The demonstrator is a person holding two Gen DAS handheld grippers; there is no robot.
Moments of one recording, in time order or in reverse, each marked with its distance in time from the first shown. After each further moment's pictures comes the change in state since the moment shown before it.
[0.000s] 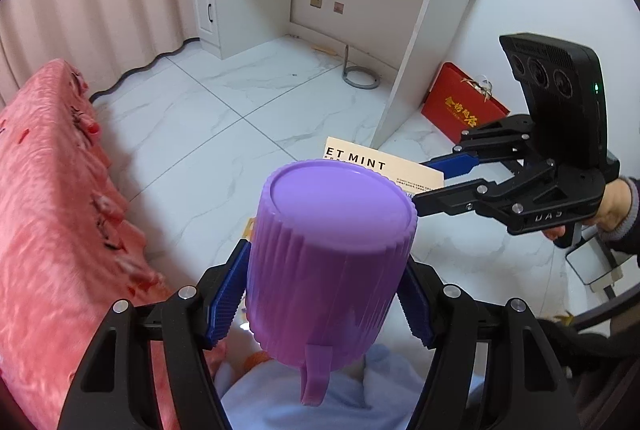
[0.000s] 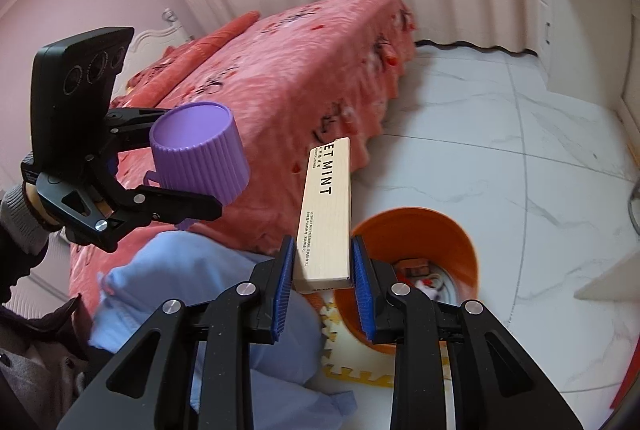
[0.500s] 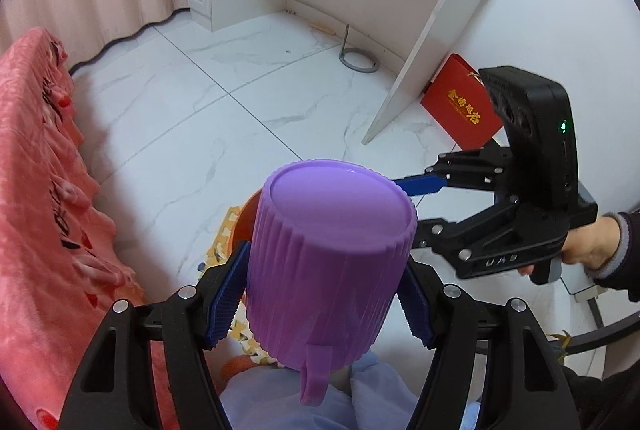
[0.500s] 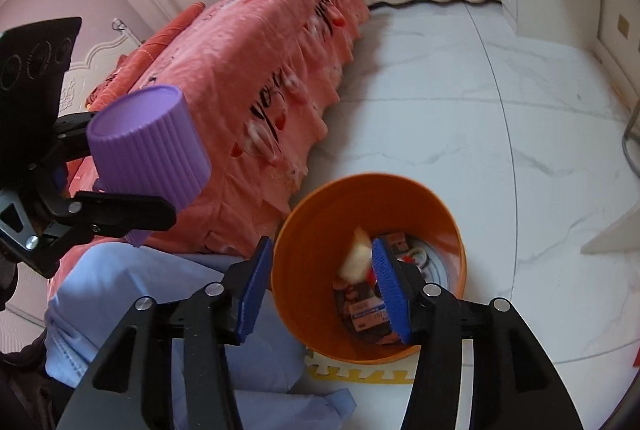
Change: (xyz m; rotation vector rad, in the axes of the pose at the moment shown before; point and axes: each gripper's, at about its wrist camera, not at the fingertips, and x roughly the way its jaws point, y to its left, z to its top) left arm 0.064 0.013 0.016 -0.059 0.083 -0.072; right arm 0.086 -0.068 -0.013 0.158 0.085 -0.058
